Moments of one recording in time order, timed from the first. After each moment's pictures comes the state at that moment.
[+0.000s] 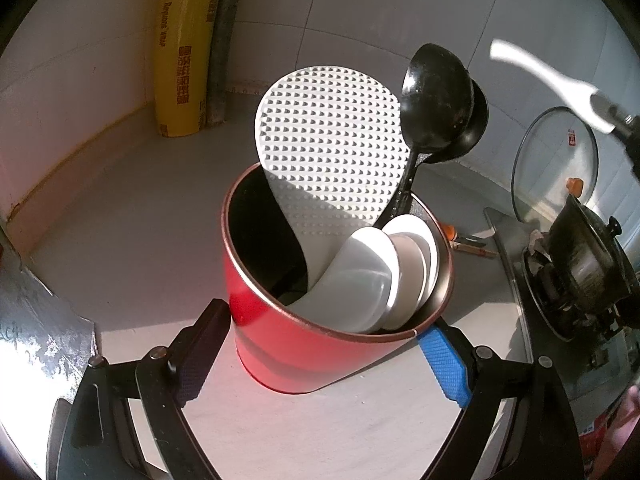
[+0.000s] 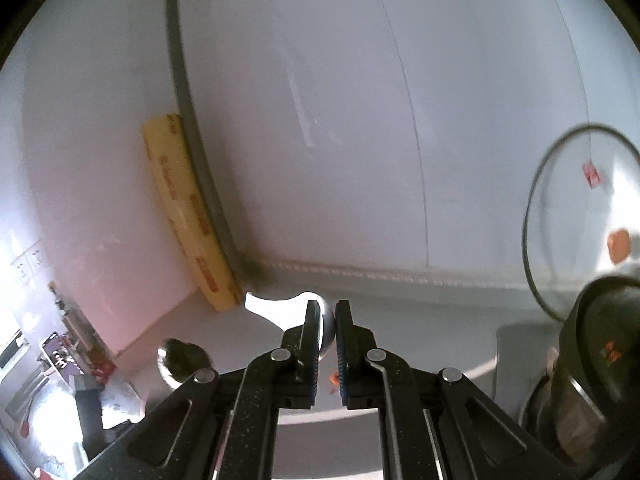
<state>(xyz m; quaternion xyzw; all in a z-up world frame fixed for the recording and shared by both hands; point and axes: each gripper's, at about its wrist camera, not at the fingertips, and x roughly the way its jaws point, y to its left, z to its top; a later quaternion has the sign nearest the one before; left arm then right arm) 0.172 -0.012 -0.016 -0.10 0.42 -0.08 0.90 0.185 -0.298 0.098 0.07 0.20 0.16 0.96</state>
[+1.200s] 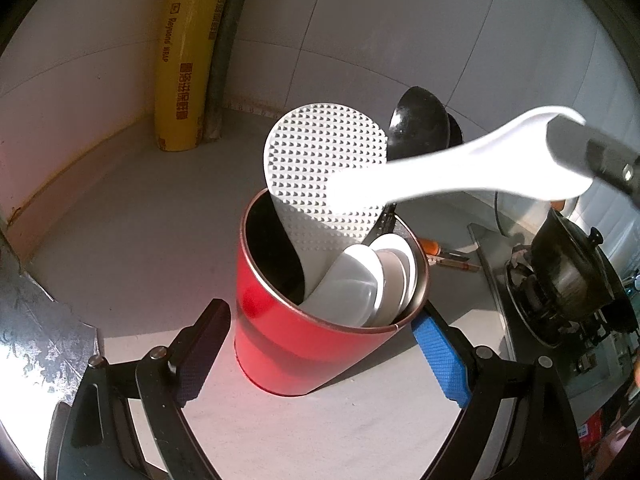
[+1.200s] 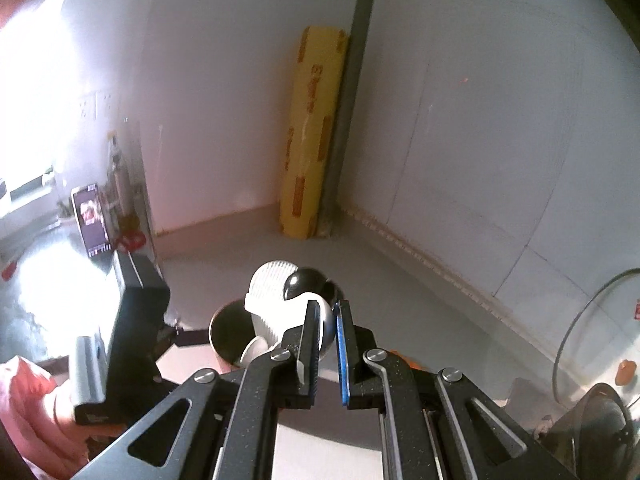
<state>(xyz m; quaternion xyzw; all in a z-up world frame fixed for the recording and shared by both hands) 0.160 -0.002 -0.004 -0.12 0.38 -0.10 0.91 0.154 -0.176 0.079 -0.17 0.25 0.26 0.91</state>
